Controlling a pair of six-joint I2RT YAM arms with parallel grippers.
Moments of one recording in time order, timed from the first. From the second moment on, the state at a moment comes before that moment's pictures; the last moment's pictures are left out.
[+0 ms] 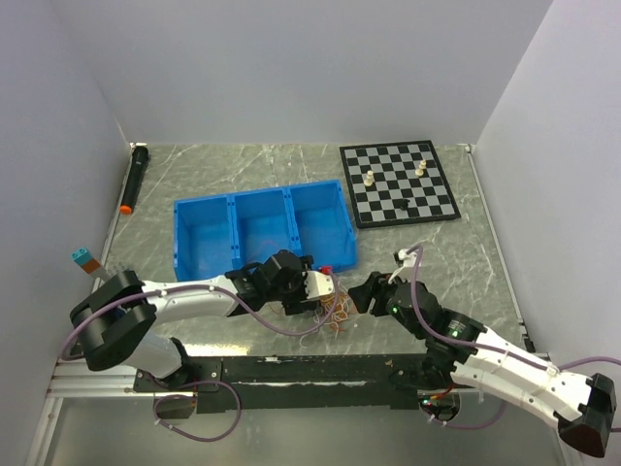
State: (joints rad) left arm -0.99 1.42 0.68 0.02 0.03 0.49; right arm 0.95 0.49 0.31 -0.27 0.35 0.72
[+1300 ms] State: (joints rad) left arm -0.99 1.41 0.77 -0.12 0.17 0.47; right arm 0.89 0.25 0.23 -0.41 0.09 0.81
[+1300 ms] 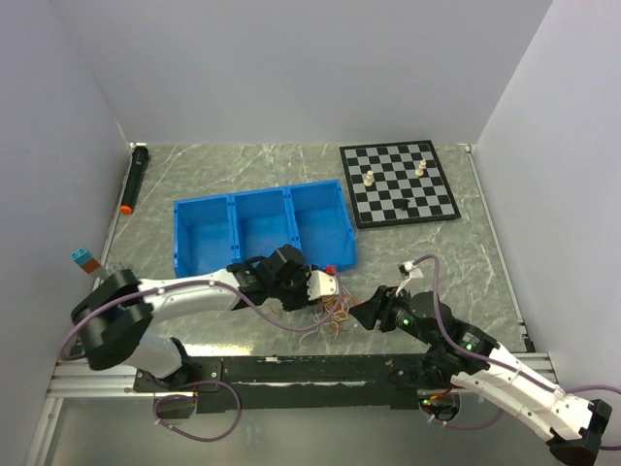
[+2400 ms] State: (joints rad) left arm -0.99 1.45 0.75 -0.17 0.22 0.56; right arm 0.91 0.71 0.18 -0.05 0.02 0.75
